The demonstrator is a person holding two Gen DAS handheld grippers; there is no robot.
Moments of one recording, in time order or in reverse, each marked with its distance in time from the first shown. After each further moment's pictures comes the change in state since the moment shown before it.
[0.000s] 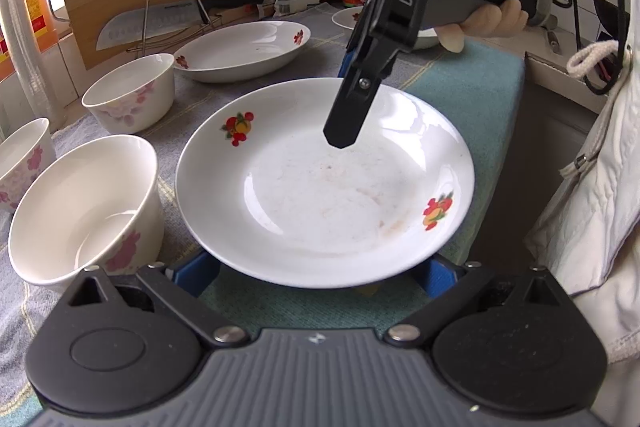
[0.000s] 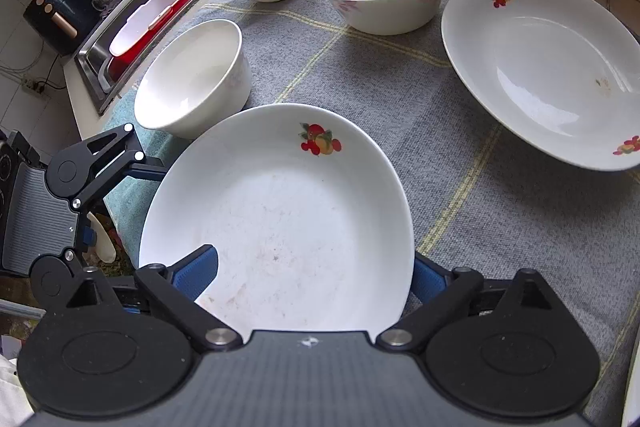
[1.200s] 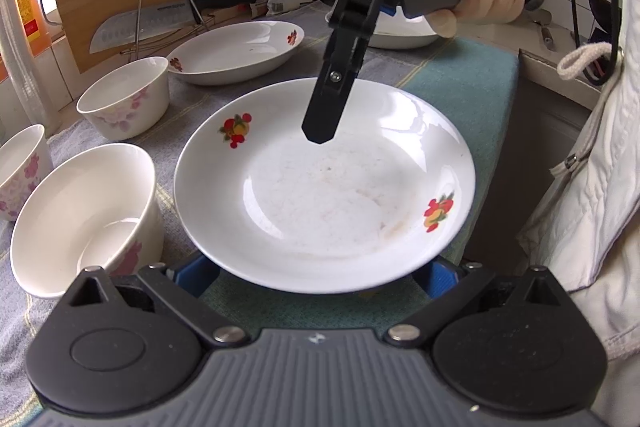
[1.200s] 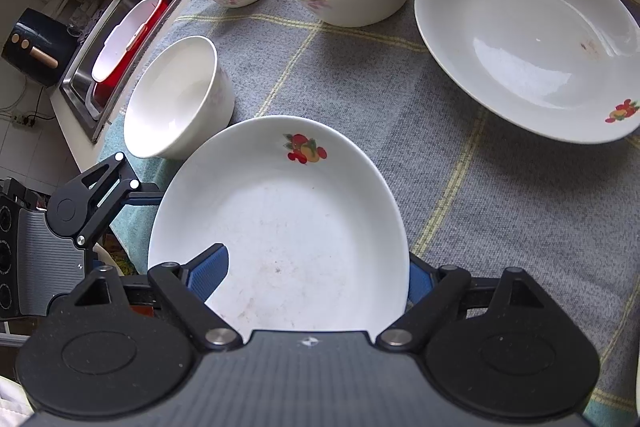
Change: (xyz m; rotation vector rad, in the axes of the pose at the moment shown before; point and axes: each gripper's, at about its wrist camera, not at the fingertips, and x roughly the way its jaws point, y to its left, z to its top) left arm 0.000 0.002 0.007 0.010 0.019 -0.015; right arm 0.000 -0.006 0.007 0.123 0.028 0.016
